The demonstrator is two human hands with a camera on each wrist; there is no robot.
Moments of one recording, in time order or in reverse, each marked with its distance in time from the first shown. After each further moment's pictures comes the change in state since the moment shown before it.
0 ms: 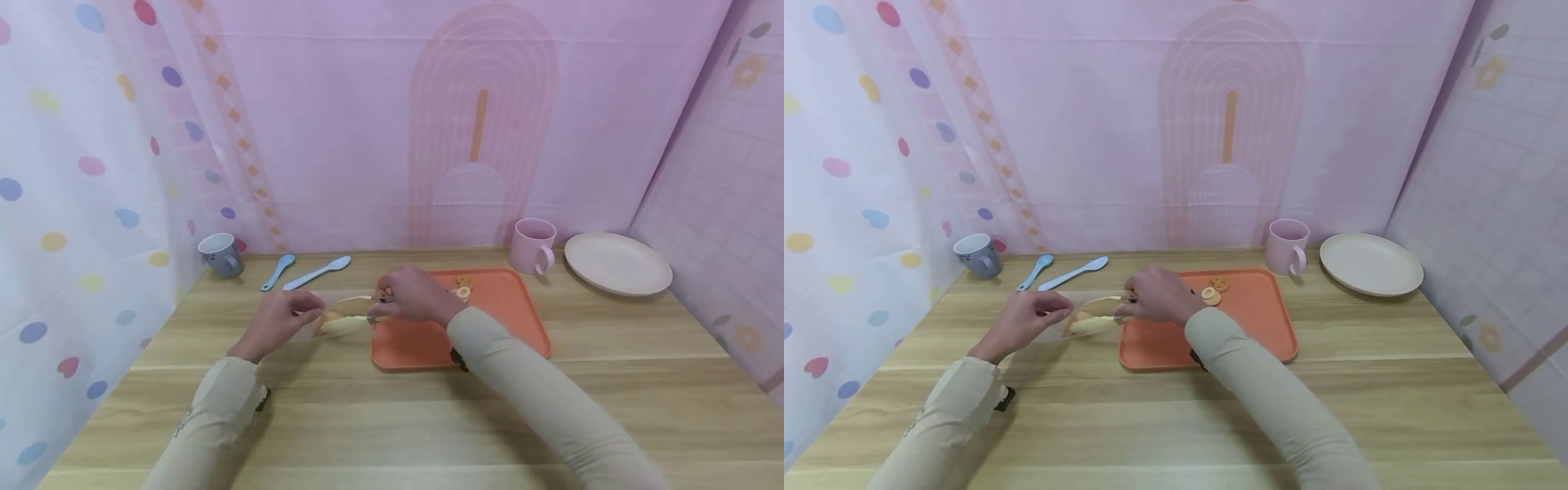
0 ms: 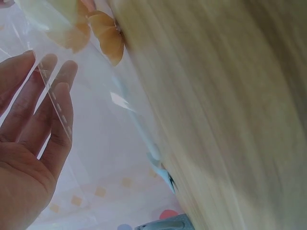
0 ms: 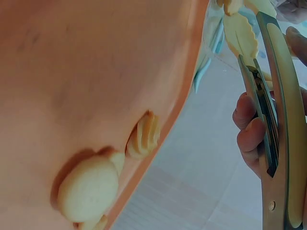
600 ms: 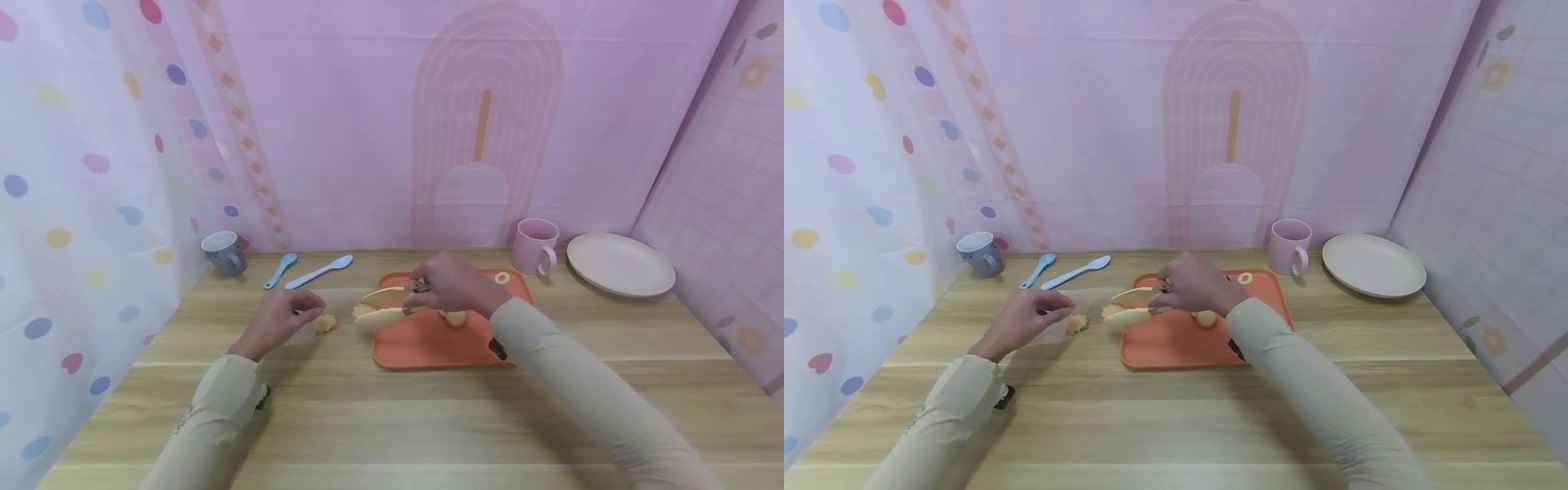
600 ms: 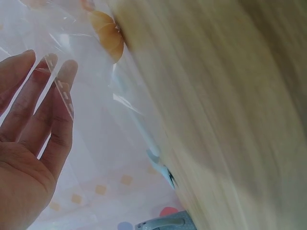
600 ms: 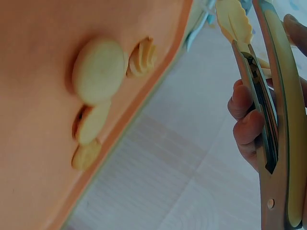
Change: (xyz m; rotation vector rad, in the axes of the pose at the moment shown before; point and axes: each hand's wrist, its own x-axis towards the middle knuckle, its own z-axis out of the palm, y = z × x) left_hand -0.001 -0.001 -0.003 0.004 -0.024 -0.035; right_hand -0.032 0.024 -0.040 -0.058 -0.021 0.006
